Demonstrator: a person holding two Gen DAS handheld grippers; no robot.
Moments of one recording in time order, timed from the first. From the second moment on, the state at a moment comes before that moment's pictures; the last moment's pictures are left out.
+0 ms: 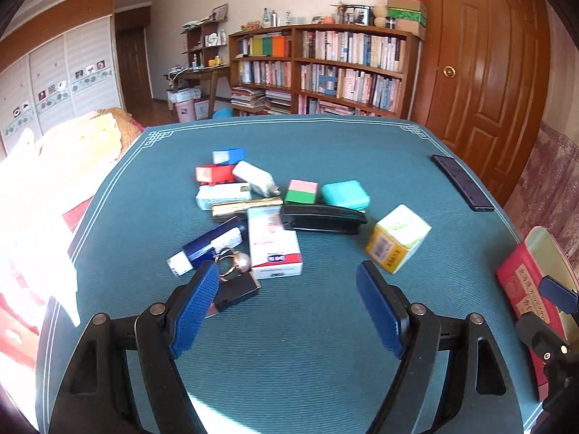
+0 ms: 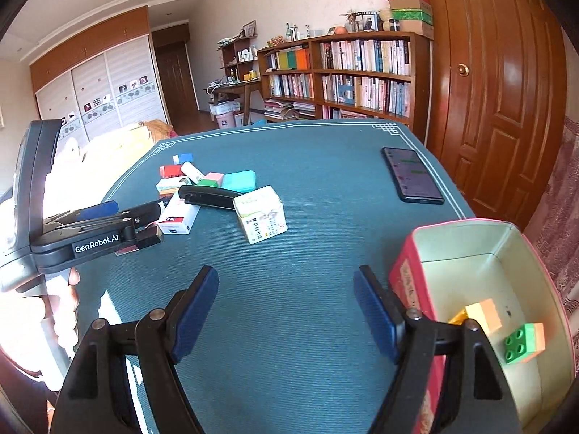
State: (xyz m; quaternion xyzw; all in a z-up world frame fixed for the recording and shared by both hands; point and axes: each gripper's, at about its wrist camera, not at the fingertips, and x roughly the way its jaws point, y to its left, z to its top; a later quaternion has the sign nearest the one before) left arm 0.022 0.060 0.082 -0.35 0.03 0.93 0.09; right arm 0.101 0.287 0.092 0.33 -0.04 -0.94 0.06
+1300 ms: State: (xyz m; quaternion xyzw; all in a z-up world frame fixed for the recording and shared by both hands) left arm -0.023 0.029 0.018 -0.40 0.12 0.90 0.14; right arm -0.006 0.240 0.051 0.37 -0.02 -0.93 0.06
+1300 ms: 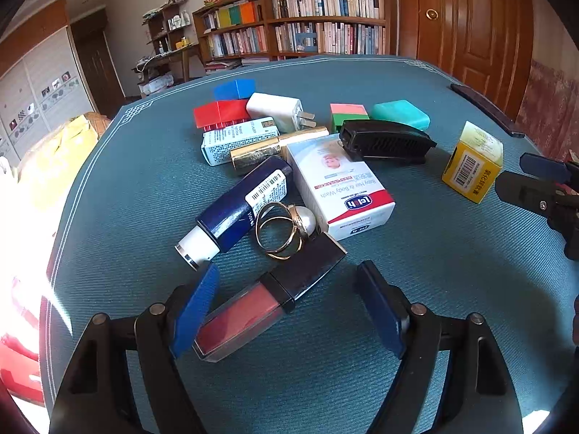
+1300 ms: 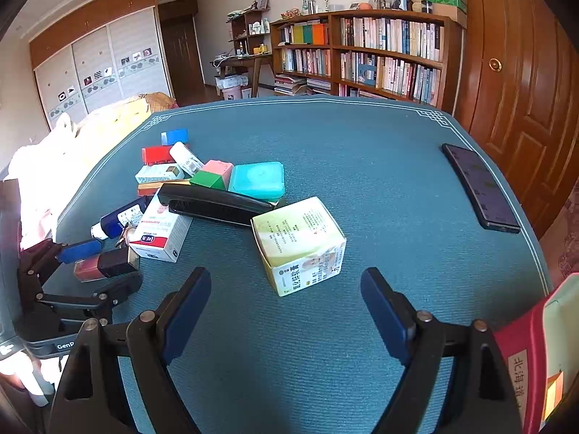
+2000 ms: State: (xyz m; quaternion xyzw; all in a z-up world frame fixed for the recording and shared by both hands) left arm -0.010 0.032 0.031 -0.39 0.06 0.90 0.16; right arm -0.049 0.257 0.028 0.39 -0.05 -0.92 0.05
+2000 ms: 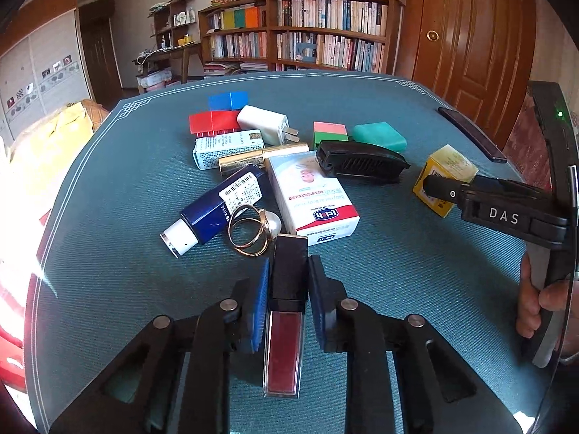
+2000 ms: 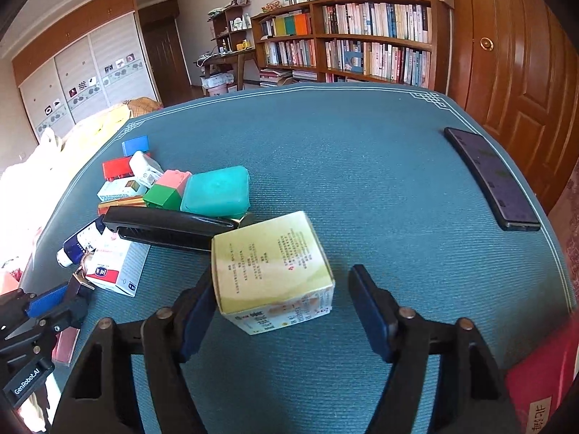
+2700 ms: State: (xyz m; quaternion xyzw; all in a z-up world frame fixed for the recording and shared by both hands) left arm 0.025 0.076 0.056 -0.37 0.07 0.91 0.19; right arm 0.028 0.283 0.081 0.33 -0.08 -0.94 0.04
